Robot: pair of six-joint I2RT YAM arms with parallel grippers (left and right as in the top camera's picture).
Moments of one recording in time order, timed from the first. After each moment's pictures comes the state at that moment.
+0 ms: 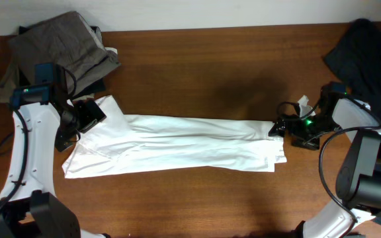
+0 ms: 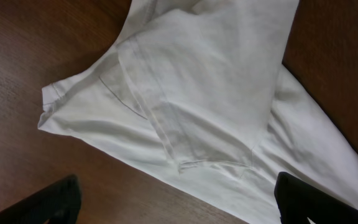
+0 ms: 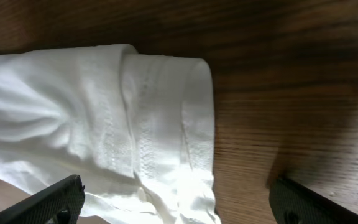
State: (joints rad) left arm 0.18 1.65 1.43 -1.21 0.03 -0.49; right arm -0.29 1.90 1.17 -0.91 -0.47 -0.08
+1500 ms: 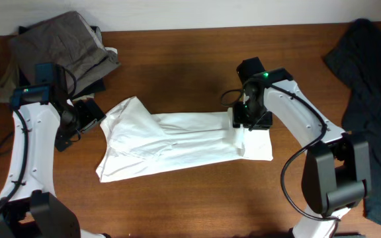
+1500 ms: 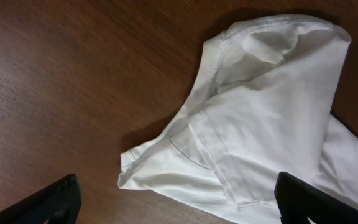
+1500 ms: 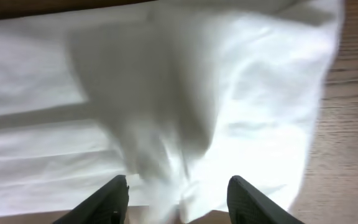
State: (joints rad) left arm 0.18 1.65 1.43 -1.20 0.03 -0.49; right arm 0.27 1.90 1.47 -1.10 -0.08 0.37
